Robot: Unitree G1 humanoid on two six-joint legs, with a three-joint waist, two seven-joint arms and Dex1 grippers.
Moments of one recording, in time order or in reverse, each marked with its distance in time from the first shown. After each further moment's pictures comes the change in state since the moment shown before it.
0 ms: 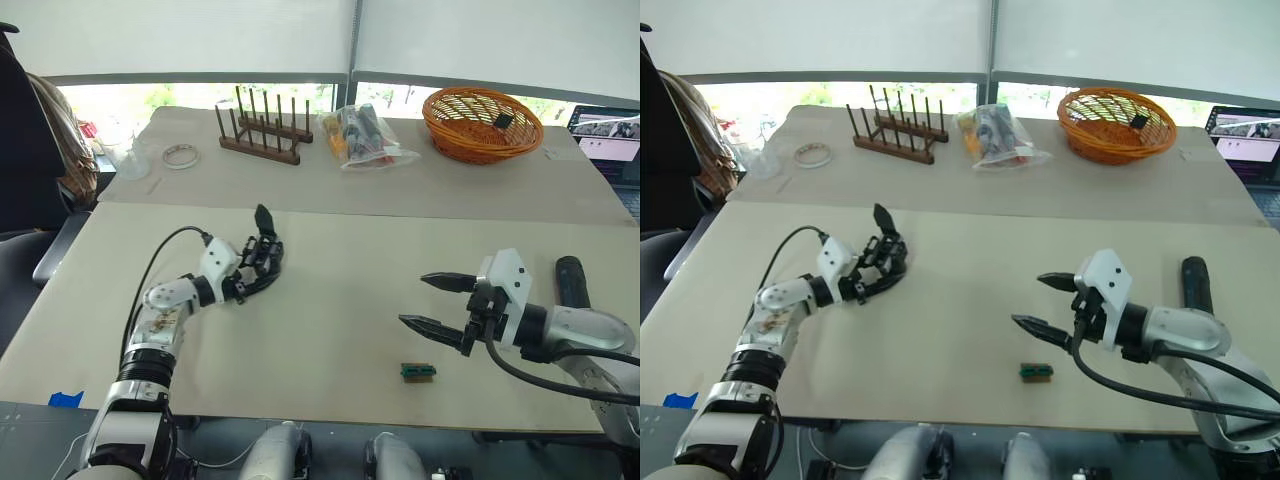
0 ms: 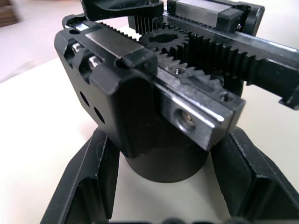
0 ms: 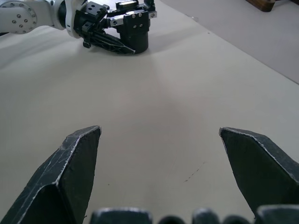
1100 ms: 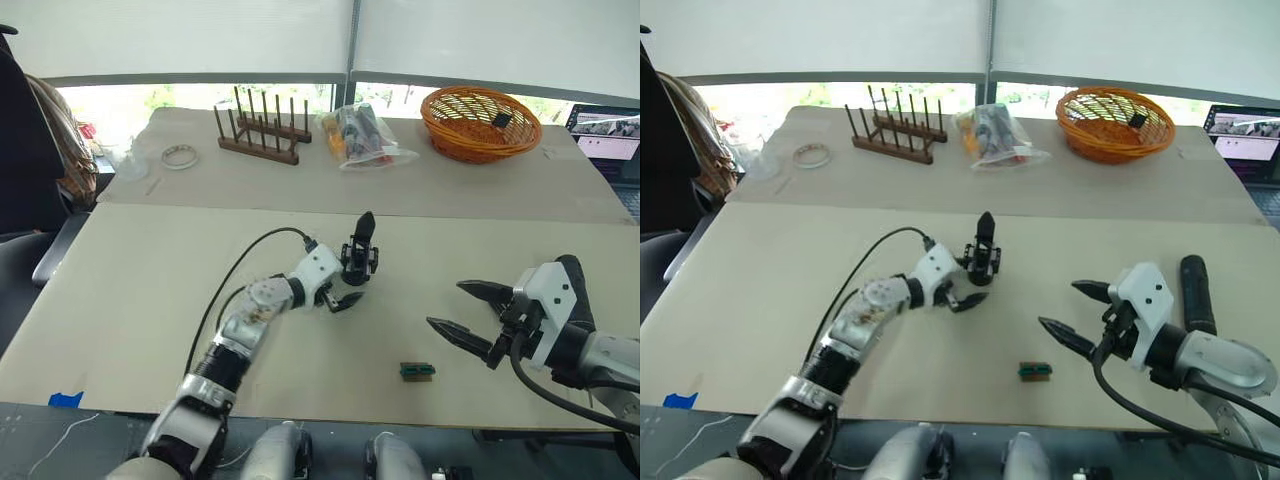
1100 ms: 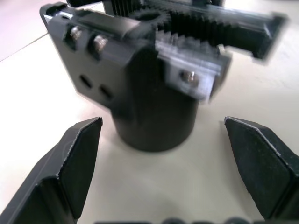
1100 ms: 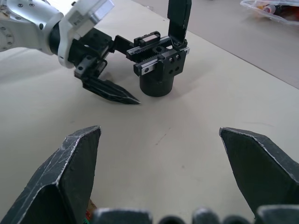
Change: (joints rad) left arm -0.134 -0.190 -0.289 -0.021 0.140 0.080 0.107; right arm 0.178 0.000 -0.188 -0.108 0.039 0.031 -0.105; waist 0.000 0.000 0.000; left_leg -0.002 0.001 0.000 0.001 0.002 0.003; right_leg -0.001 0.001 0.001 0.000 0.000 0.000
